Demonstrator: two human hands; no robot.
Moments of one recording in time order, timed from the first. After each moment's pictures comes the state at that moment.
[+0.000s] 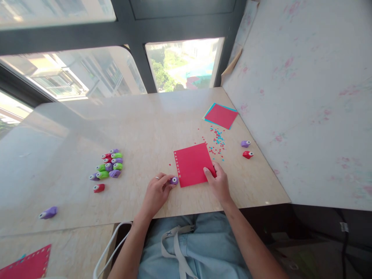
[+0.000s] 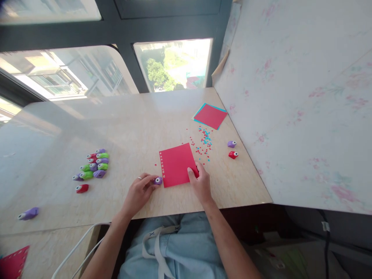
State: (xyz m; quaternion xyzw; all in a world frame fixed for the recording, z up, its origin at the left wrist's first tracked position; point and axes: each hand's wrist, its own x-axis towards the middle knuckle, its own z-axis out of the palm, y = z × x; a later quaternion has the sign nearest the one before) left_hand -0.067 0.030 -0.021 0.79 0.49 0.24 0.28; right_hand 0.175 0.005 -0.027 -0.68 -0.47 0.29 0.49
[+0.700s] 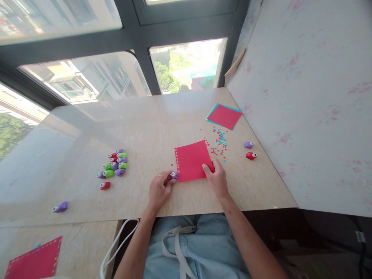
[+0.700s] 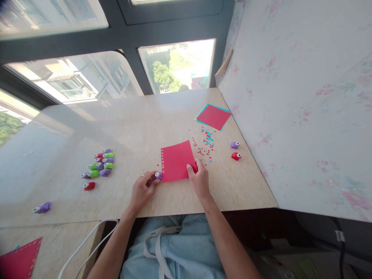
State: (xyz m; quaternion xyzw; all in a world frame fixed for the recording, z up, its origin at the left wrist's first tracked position) left_hand -0.058 0.034 -0.030 0.74 0.56 0.27 0.26; right_hand 0.171 0.024 -0.031 -0.67 -0.46 0.30 0.50
